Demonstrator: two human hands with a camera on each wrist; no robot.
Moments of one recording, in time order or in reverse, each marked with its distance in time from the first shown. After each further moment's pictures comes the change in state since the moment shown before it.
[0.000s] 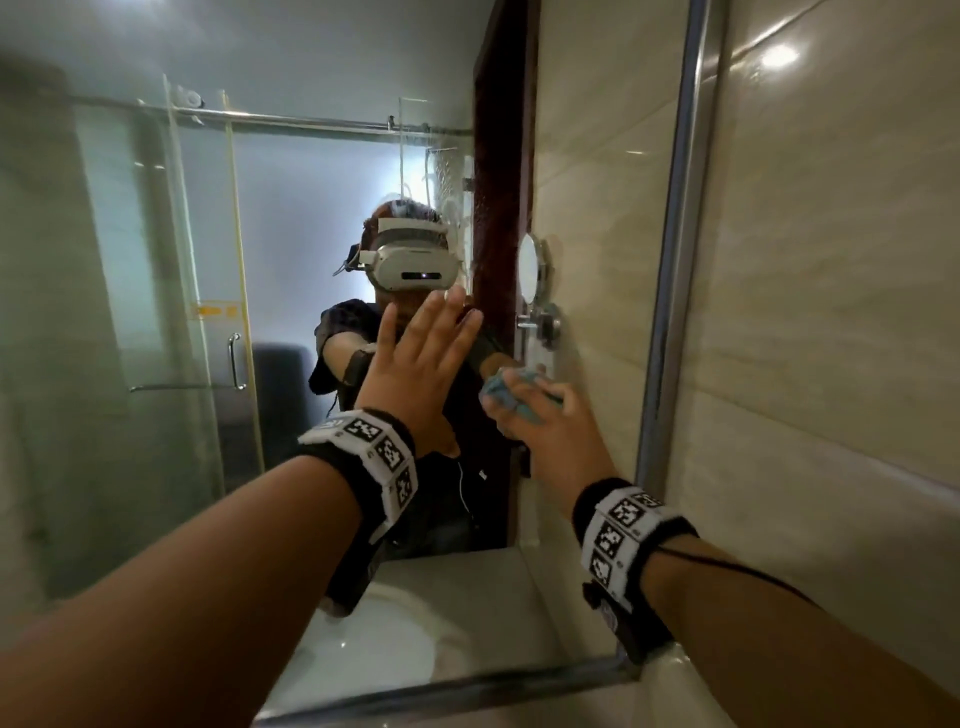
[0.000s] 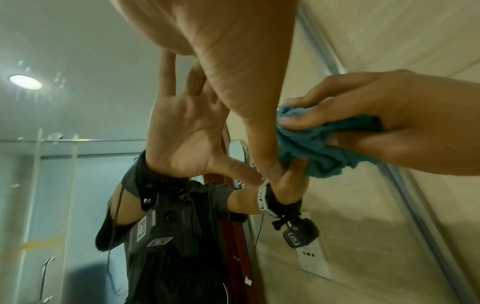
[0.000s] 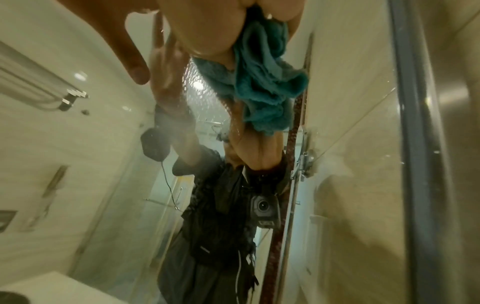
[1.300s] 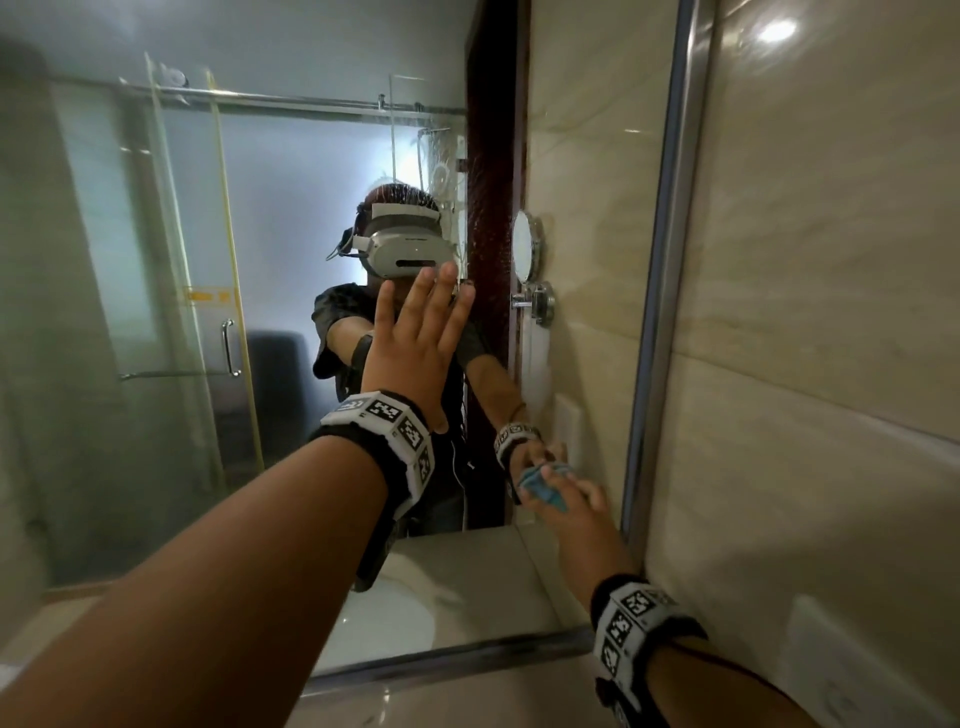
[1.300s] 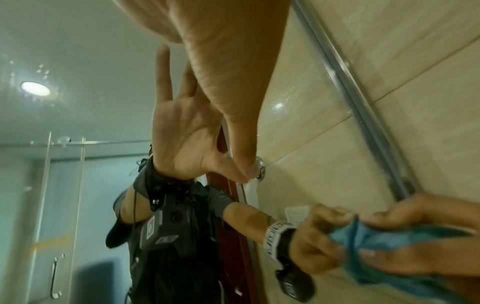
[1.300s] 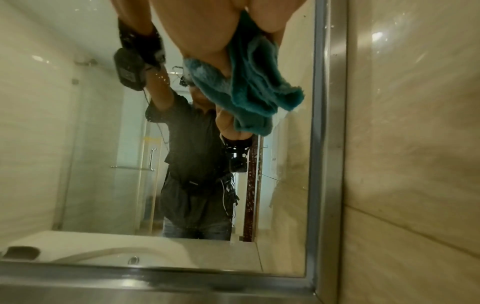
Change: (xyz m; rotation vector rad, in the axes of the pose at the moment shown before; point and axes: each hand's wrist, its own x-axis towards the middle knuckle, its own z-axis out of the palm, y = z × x) left_hand -0.003 0.017 0.003 0.082 -0.024 -0.080; right_hand -0.112 -0.016 0.022 0.061 -0.289 0.320
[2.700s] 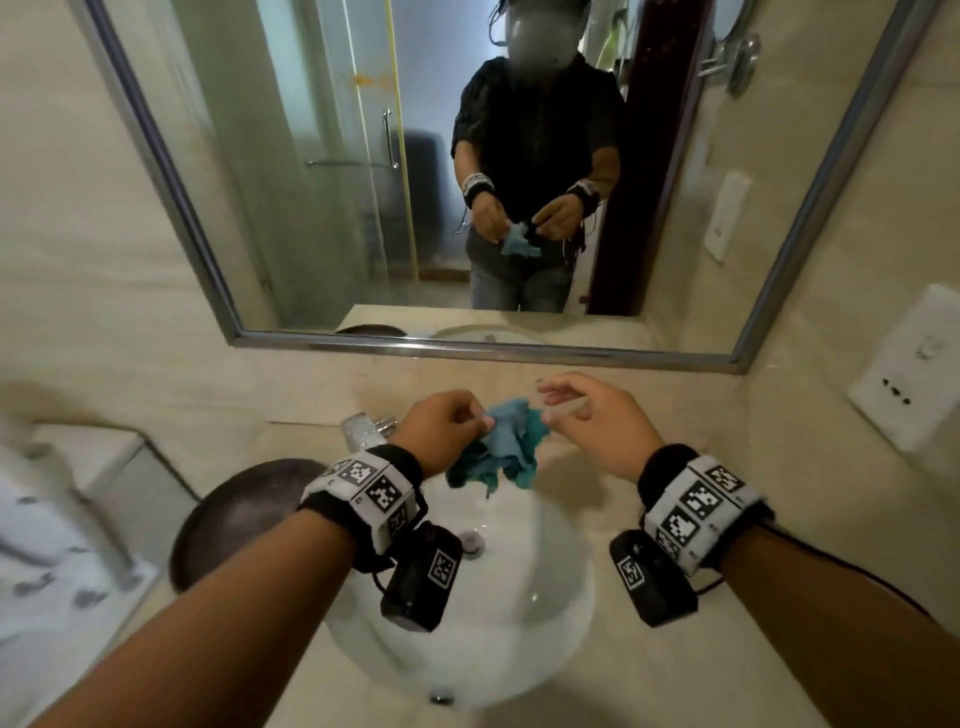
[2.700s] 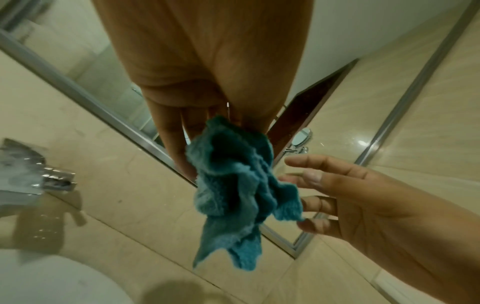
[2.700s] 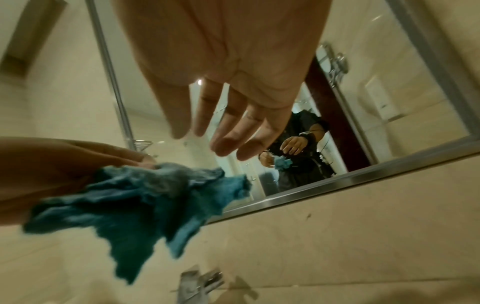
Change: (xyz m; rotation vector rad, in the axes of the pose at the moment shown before) left_hand -0.408 -0.046 -0.009 -1.315 -0.633 -0.456; right_hand -0.202 -0.212 -0.047 0.867 -0.513 0.137
